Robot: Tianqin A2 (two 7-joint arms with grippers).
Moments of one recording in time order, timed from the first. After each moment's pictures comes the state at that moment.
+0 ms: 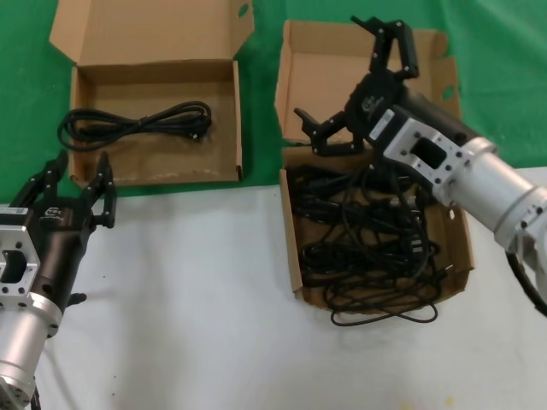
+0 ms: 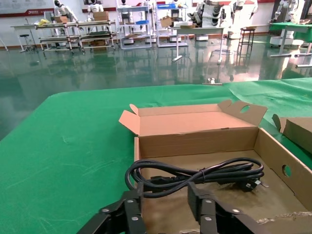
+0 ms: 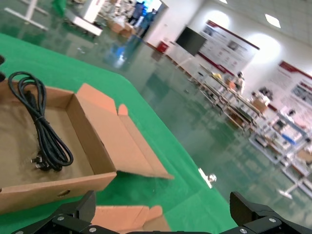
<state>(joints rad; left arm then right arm) -0.02 -0.31 1.63 -1.61 -1.82 -0.01 0.02 0.56 0.34 -1.89 1.45 1.50 -0.31 -0.39</state>
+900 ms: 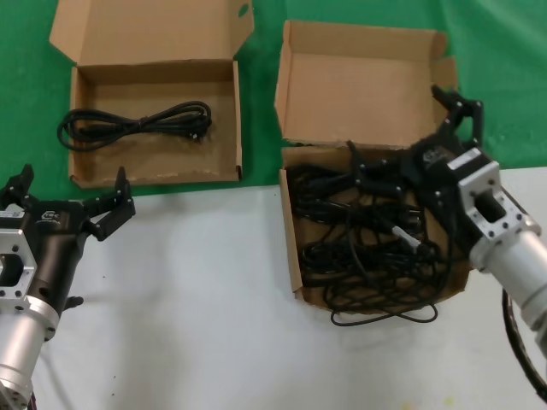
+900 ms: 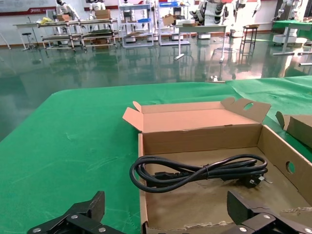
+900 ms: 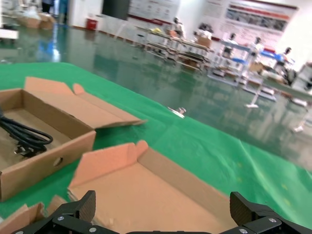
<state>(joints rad) -0.01 -0.31 1.61 -1.60 -1.81 0.00 0.01 0.29 0.32 -1.75 1.52 1.64 -0.16 -0.20</state>
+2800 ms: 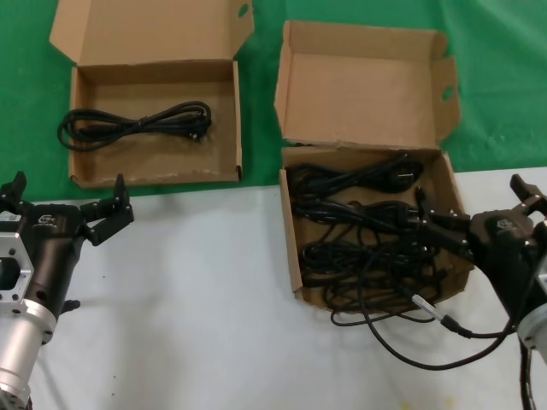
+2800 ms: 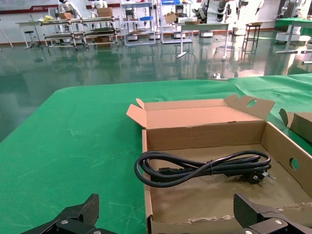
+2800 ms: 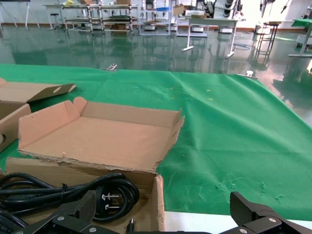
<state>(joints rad) 0.00 -0.30 1.60 -1.60 -1.80 0.00 0.00 0.02 0.30 -1.61 1.59 1.79 -0.01 -0.02</state>
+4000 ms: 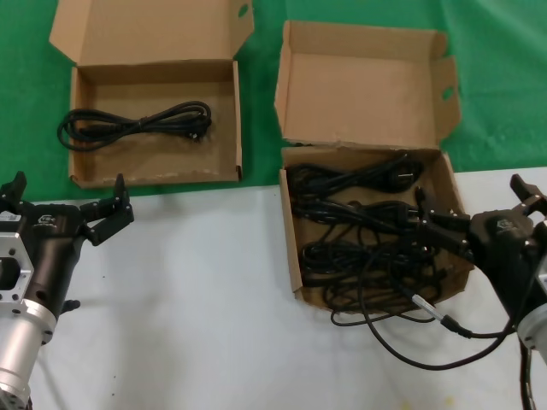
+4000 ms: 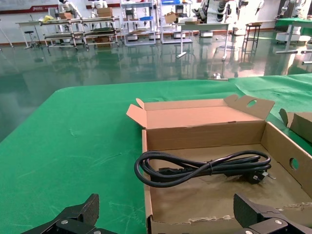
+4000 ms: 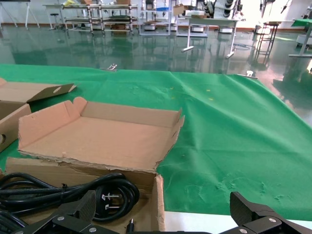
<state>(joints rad) 0.00 -0.30 1.60 -1.60 -1.80 0.00 0.00 0.02 0.30 -1.61 1.59 1.79 -0.01 -0.02</state>
